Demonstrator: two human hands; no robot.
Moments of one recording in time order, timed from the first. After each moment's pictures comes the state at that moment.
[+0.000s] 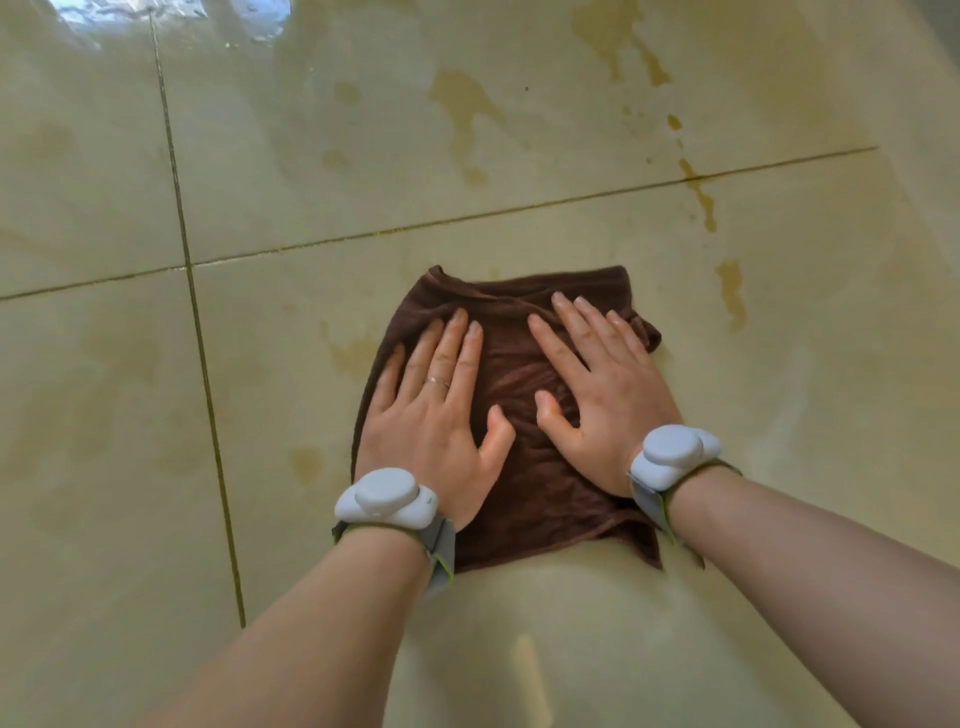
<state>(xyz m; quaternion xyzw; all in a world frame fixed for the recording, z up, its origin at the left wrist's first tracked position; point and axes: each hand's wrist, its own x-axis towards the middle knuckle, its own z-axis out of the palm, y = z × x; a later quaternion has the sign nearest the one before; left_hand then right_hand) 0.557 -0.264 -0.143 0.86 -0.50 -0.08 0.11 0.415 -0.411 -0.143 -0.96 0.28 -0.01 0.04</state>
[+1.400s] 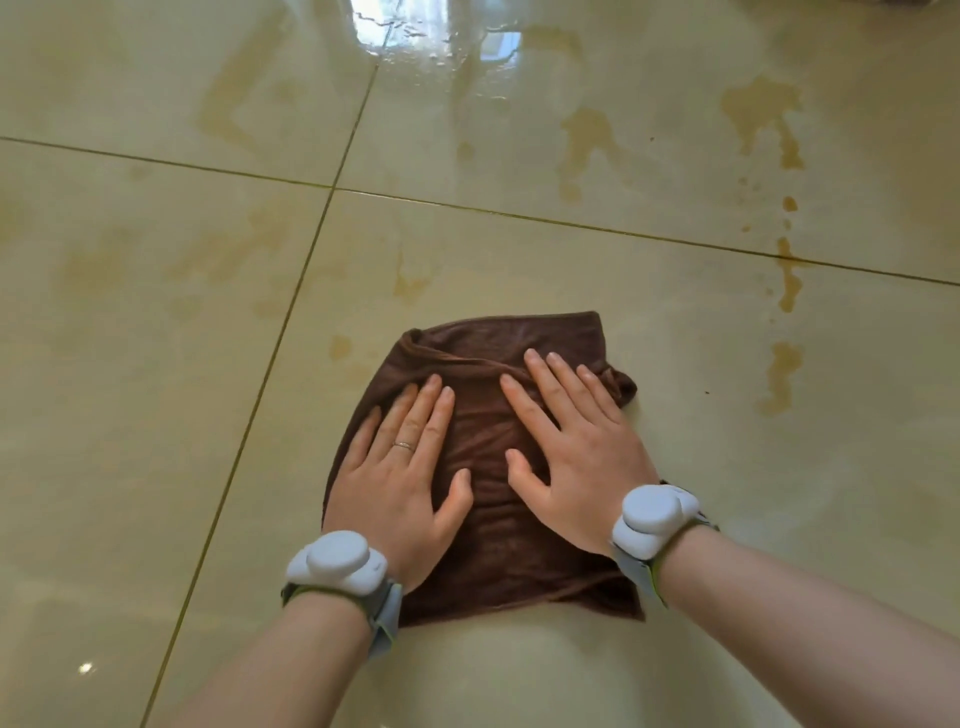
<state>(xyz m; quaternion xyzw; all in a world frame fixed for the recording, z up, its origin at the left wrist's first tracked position) 0.452 -0.195 -0.145 0.94 -0.33 -0.05 0.07 0.381 -0.402 -0.146 -0.99 0.04 -0.03 0.09</state>
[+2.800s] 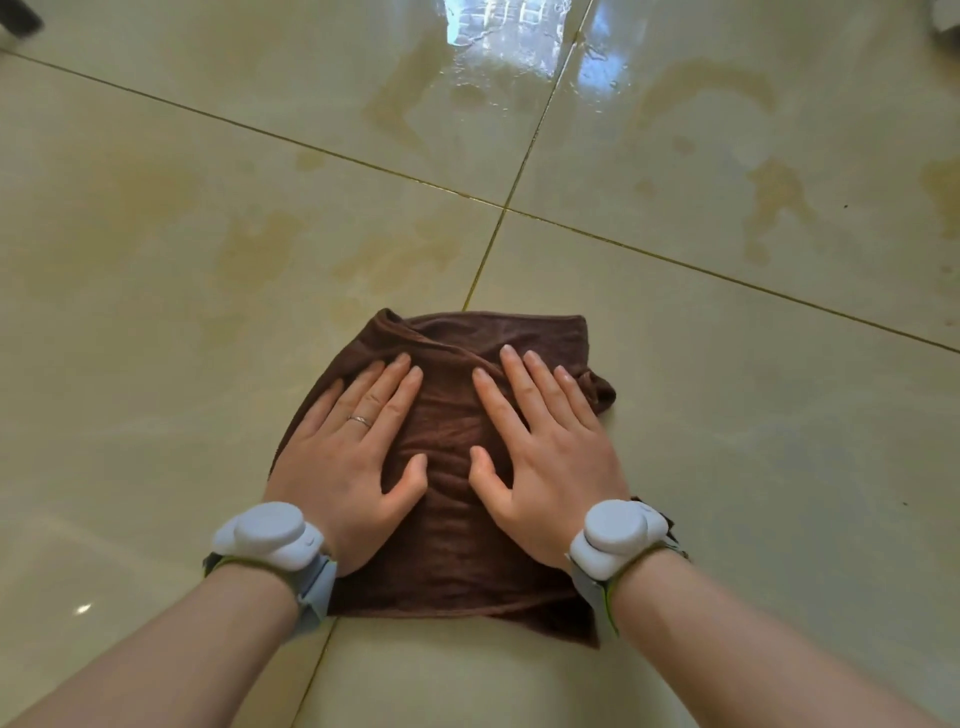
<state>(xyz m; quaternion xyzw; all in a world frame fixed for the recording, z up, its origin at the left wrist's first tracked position) 0.570 -0.060 -0.143 0.95 -0.30 -0.06 0.08 0.504 -0.272 -0.144 -1.00 0.00 -0.01 0.08</state>
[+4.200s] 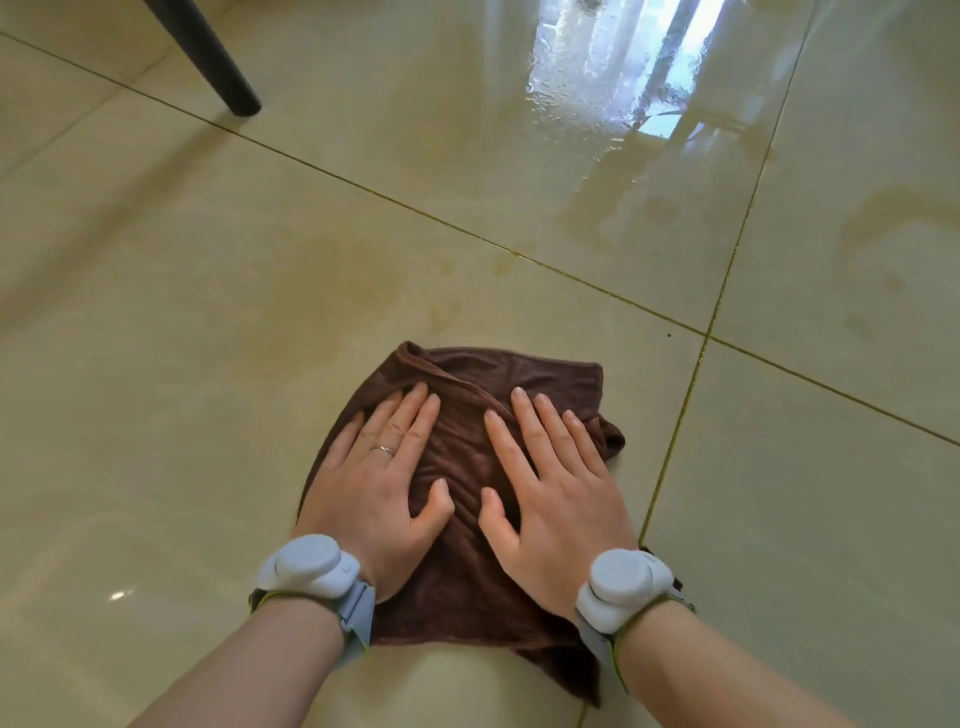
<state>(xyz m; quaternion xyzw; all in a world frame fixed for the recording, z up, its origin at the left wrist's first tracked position) 0.676 0.063 -0.142 0.97 -0.20 -0.05 0.10 0.630 -0.135 -0.140 -1.00 -0.05 -0.01 0.08</state>
